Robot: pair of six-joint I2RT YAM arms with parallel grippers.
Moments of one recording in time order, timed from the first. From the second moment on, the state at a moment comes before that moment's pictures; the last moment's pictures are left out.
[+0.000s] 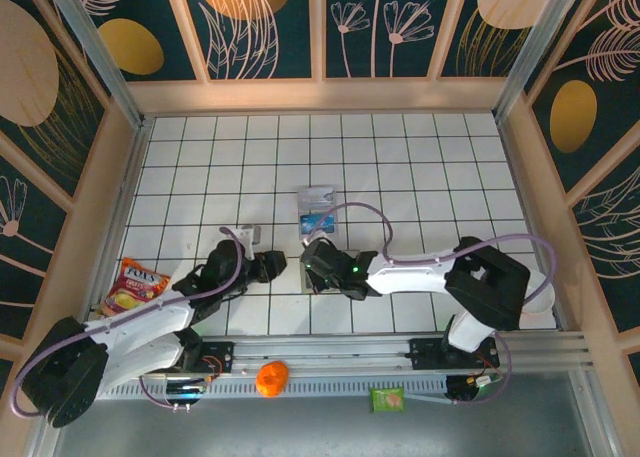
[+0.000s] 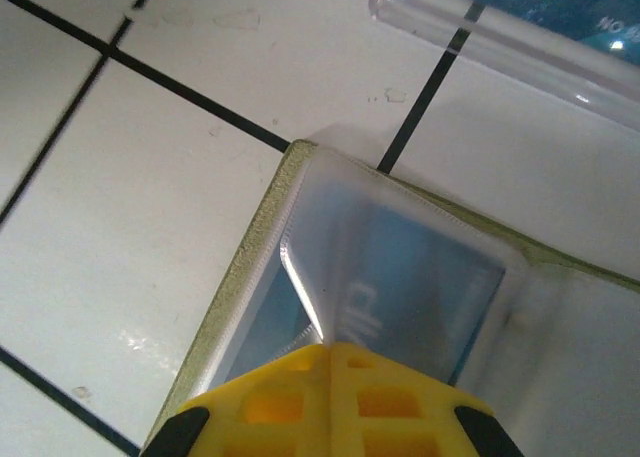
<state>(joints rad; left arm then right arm) -0.71 1.00 0.23 0.22 0.12 -0.79 1.14 1.60 0.78 -0.12 0.23 0.52</state>
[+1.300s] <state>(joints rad) -0.81 1.45 0.36 0.35 0.20 -0.82 1.11 1.49 0.66 -0.03 0.24 0.71</state>
